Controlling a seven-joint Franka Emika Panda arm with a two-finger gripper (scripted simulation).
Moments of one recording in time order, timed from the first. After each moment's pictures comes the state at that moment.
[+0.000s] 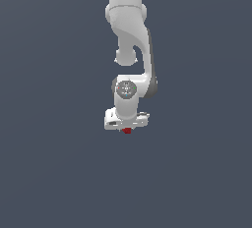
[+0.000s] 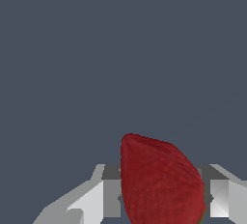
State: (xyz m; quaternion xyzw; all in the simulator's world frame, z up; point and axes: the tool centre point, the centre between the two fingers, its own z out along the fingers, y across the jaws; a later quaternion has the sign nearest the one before) arm 0.009 0.001 0.023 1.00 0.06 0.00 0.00
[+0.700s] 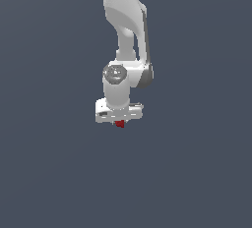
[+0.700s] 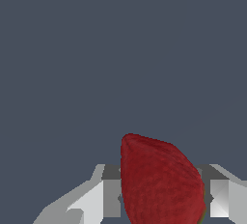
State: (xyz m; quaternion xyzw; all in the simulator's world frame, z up) arm 0.002 -0.031 0.081 1.00 0.06 0.00 0.00
